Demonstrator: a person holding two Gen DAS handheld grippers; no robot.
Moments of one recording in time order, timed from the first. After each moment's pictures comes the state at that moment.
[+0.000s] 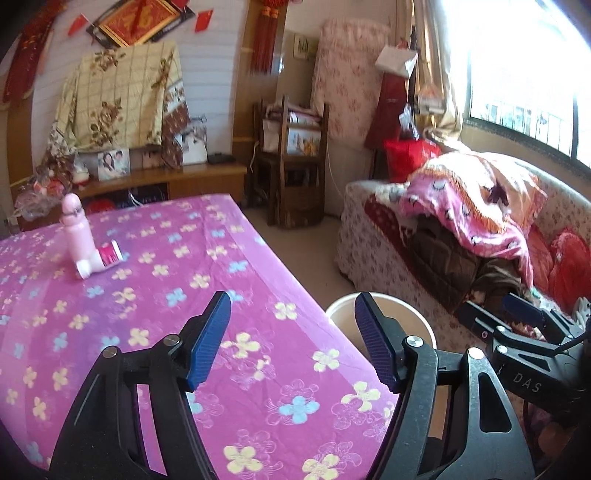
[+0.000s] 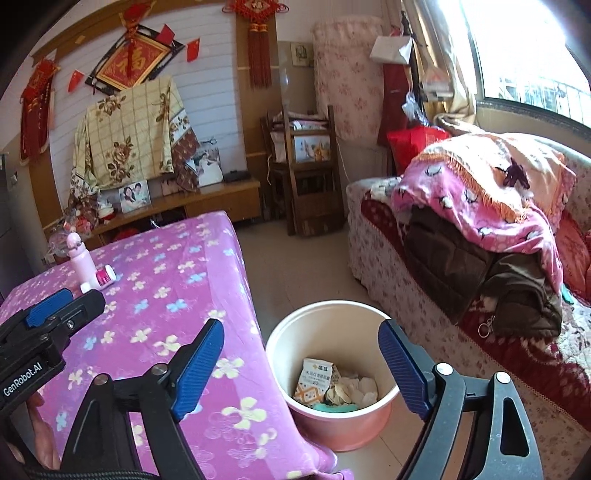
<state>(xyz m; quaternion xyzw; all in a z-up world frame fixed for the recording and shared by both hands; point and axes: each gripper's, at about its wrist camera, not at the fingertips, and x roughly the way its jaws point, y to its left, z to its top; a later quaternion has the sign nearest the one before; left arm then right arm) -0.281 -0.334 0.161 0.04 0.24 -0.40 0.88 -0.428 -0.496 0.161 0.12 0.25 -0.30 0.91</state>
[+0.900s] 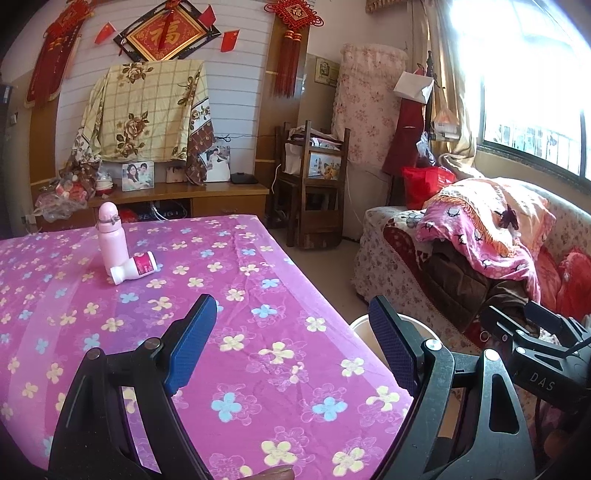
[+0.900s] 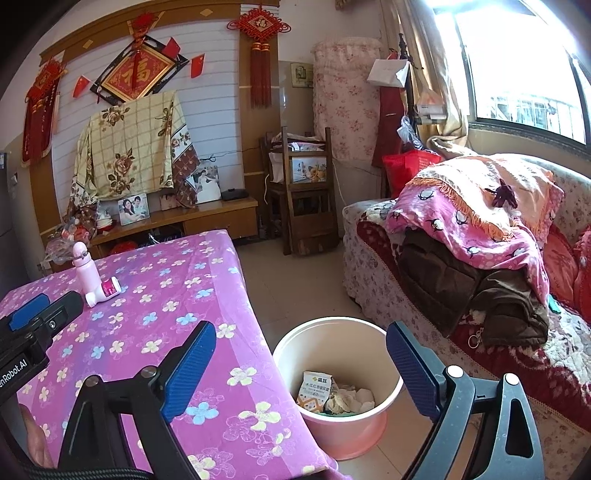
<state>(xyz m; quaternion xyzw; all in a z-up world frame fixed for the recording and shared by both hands) -0.285 -0.285 0.171 0.02 0.21 -0.37 0.91 -0.437 -0.465 0.180 0.10 0.22 -0.32 0.92</state>
